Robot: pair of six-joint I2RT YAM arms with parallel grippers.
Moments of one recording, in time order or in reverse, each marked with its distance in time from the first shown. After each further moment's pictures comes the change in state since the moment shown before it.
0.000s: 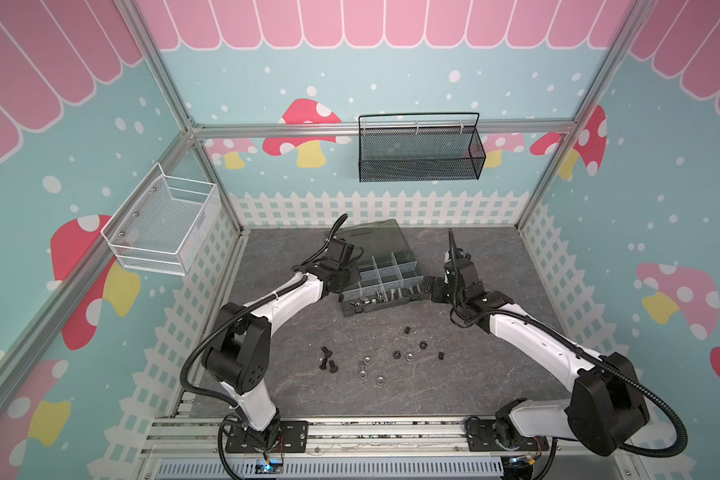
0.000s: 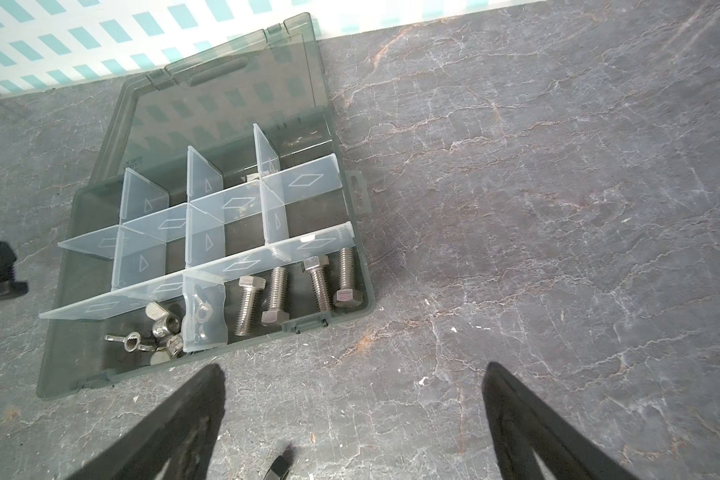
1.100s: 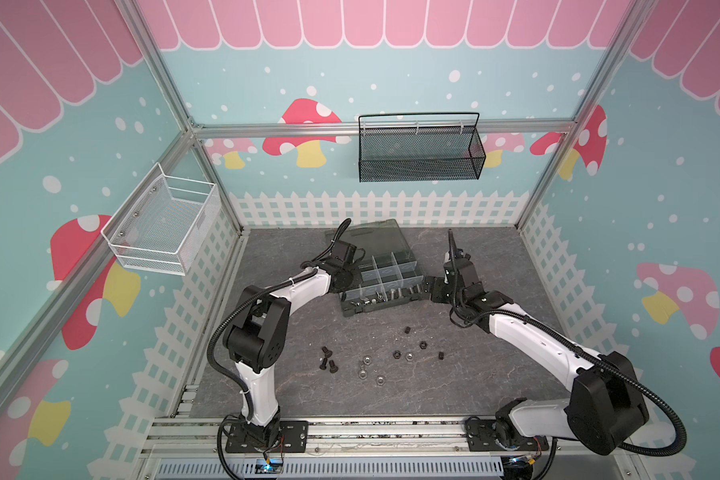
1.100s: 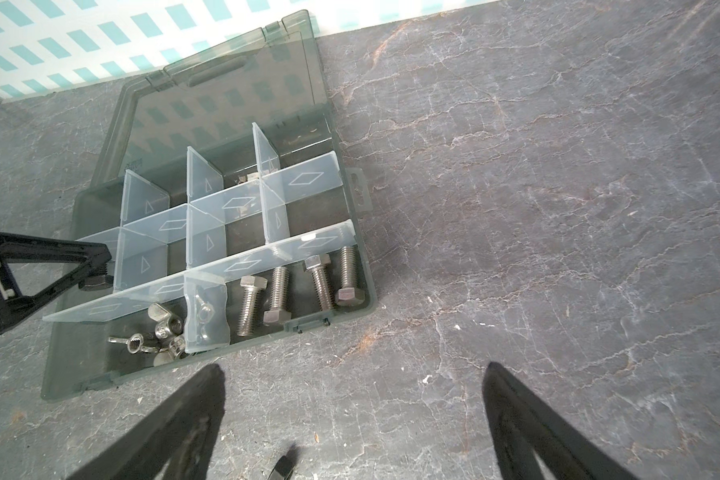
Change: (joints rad) left arm 0.022 0.133 0.021 0.014 0.063 0.012; right arm 0.000 0.004 -0.001 0.003 -0.004 0.019
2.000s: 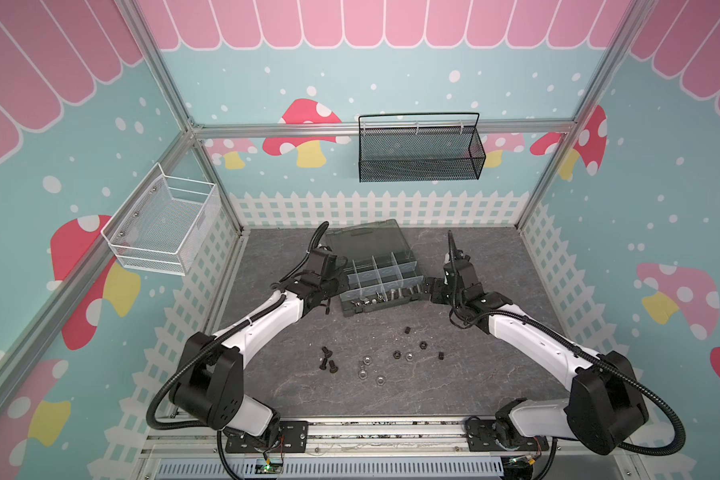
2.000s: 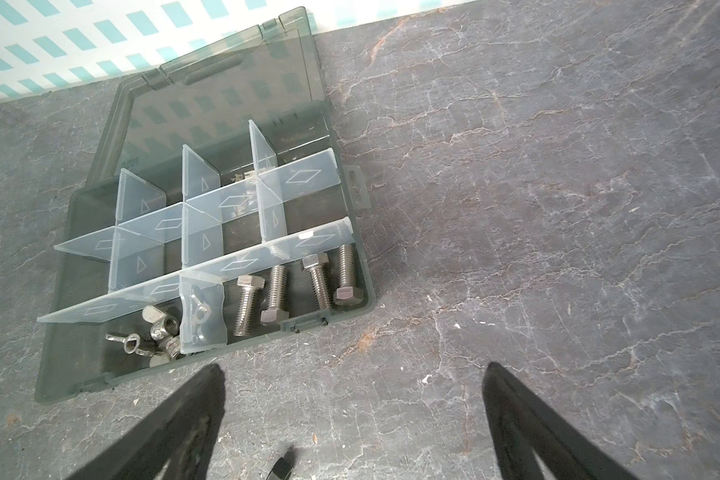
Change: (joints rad) left arm 0.000 -0.470 -0.335 0.044 -0.028 -0.022; right arm 0.000 0.003 -0.013 0.012 0.003 0.005
